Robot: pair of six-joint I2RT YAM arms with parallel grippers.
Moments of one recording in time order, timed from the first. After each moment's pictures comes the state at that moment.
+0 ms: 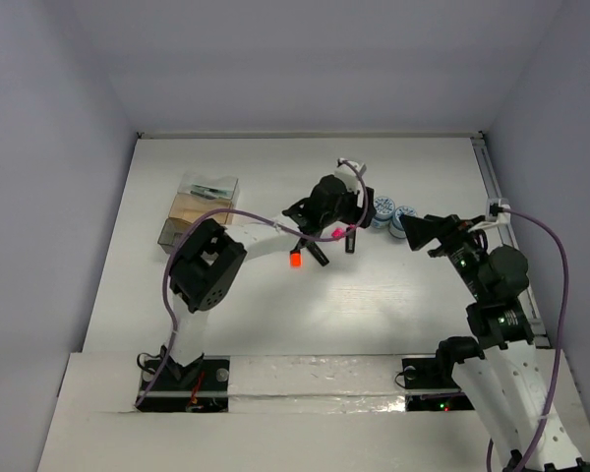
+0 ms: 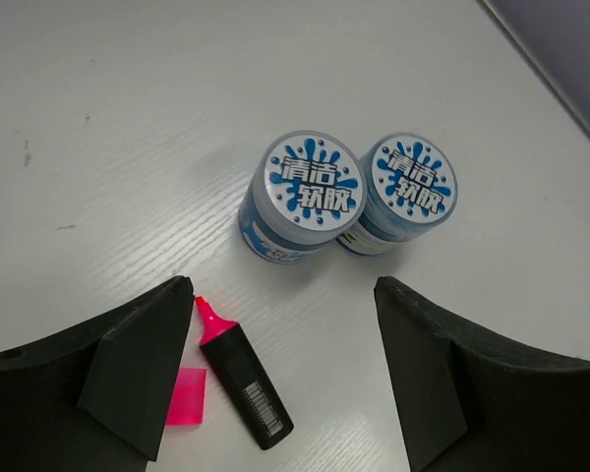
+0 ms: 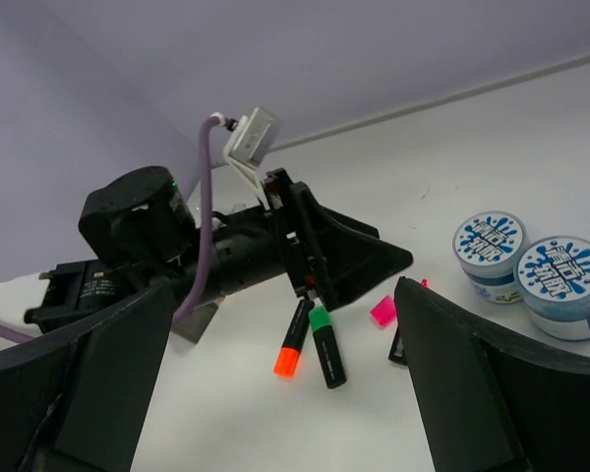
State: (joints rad) left arm -0.81 1.96 1.31 0.33 -0.02 -0.37; right arm 0.15 0.46 0.55 0.01 -0.24 0.63
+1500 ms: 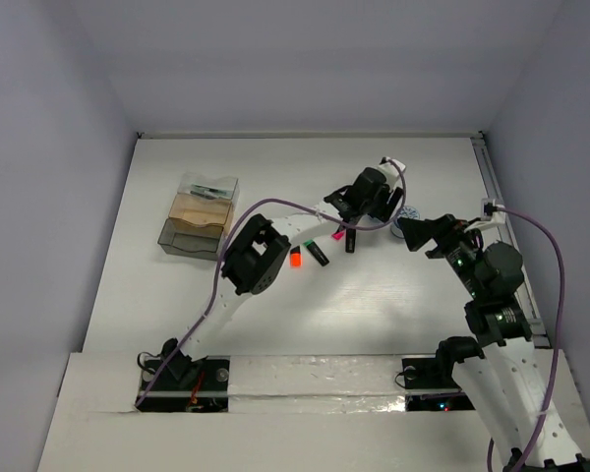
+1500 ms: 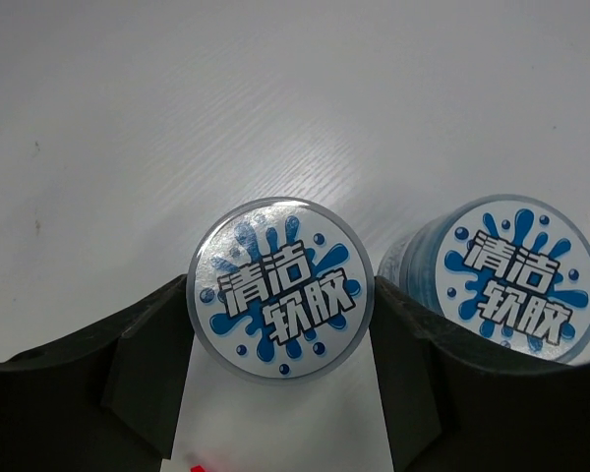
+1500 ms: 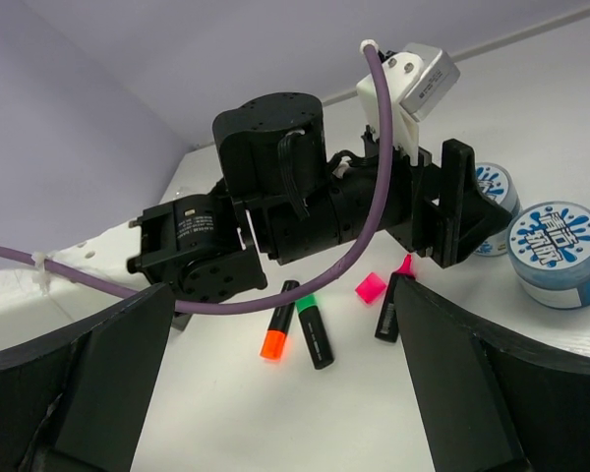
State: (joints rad) left arm -0.87 2.45 2.02 -0.05 -0.06 -0.11; right arm 0.15 0.49 0.54 -0.04 -0.22 0.62
